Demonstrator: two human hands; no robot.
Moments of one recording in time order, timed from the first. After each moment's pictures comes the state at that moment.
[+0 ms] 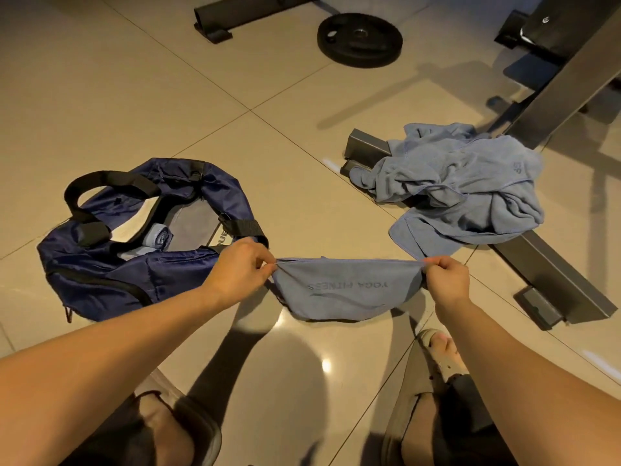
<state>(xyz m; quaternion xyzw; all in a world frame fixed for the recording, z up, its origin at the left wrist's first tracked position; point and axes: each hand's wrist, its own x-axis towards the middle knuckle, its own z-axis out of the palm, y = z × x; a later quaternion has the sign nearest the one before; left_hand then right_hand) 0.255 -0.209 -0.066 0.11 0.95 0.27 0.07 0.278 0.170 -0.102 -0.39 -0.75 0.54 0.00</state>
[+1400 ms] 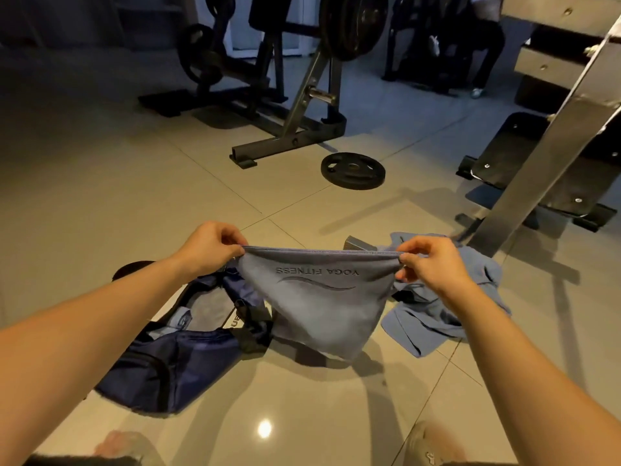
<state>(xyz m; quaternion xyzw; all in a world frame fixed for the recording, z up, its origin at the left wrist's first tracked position) 0.191 -0.272 0.132 0.01 0.92 0.38 0.01 0.230 0.117 0.152 -0.07 -0.86 0.51 0.03</state>
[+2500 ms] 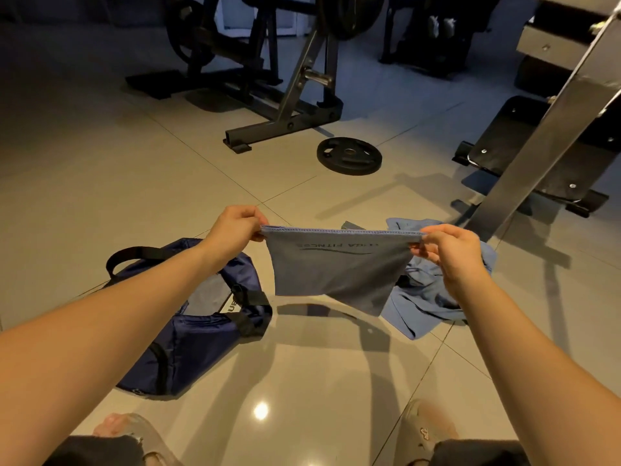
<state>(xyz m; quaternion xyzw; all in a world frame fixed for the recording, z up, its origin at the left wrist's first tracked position) 0.185 -0.225 0.122 -0.01 0.81 0.59 0.02 0.231 0.135 0.139 -0.22 -0.70 0.67 0.10</state>
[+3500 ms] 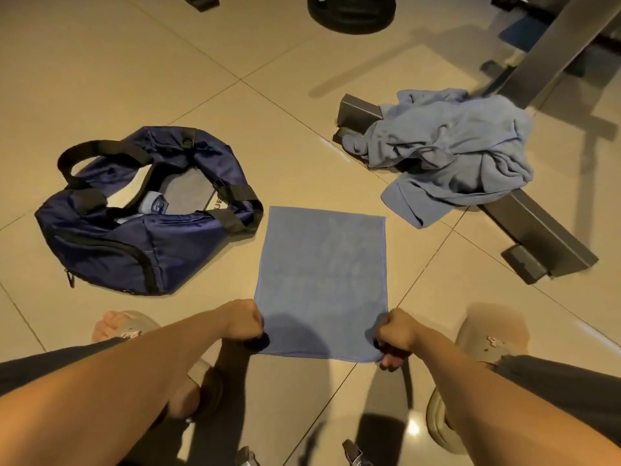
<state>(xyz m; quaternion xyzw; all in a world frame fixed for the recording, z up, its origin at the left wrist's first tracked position) 0.366 -0.211 -0.136 0.06 0.85 0.14 0.50 0.416 0.118 -0.114 -0.26 -0.77 0.36 -0.45</state>
